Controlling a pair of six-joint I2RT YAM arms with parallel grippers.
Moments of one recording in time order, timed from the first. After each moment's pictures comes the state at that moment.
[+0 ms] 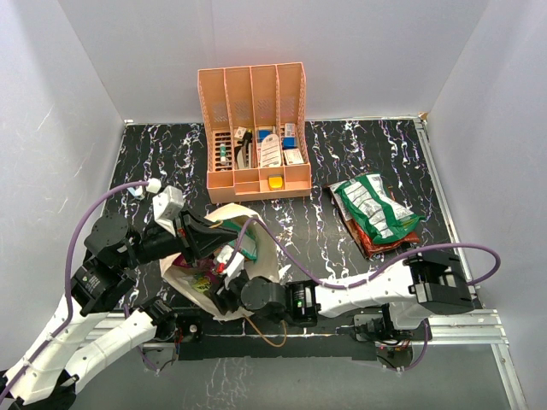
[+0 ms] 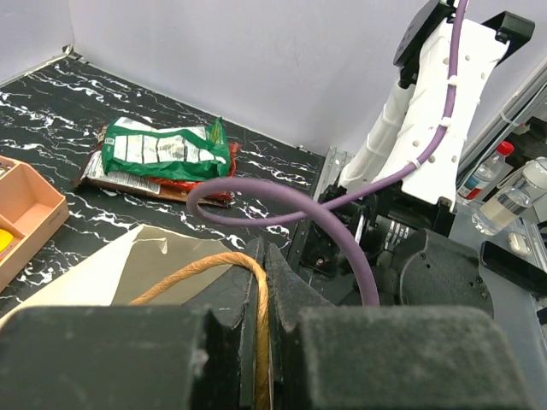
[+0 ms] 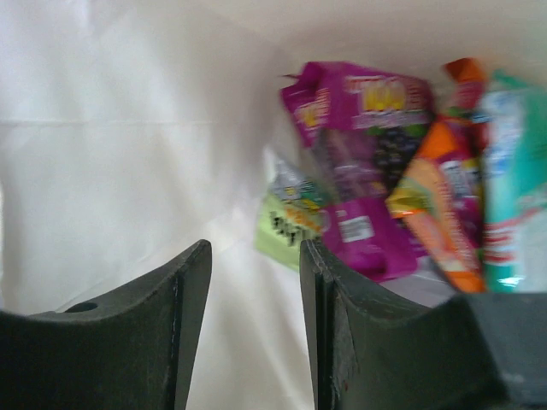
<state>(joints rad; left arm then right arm) -0.70 0.57 0.95 -0.33 0.55 -0.28 1.56 1.53 0.92 0.34 0.49 0.27</state>
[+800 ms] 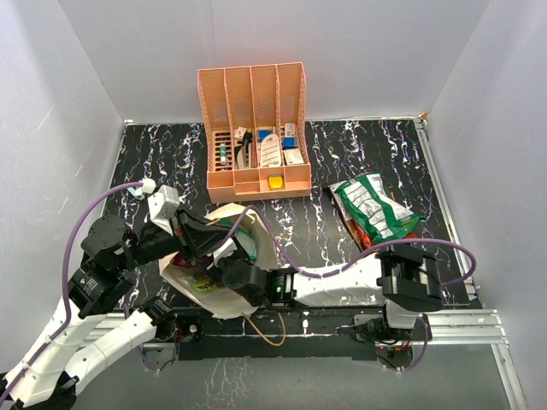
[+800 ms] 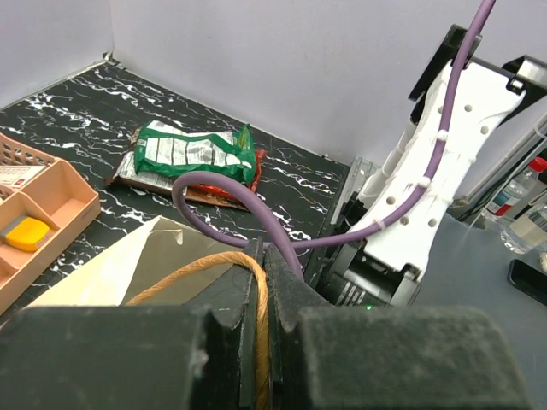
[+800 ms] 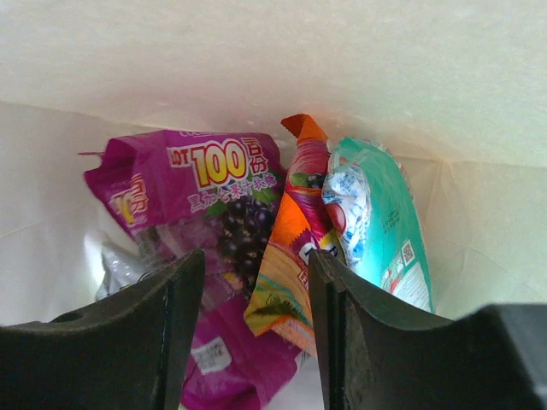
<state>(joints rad) -0.70 0.55 0.95 -0.34 0.50 -0.27 1.44 1.76 1.09 0.35 0.72 0.11</state>
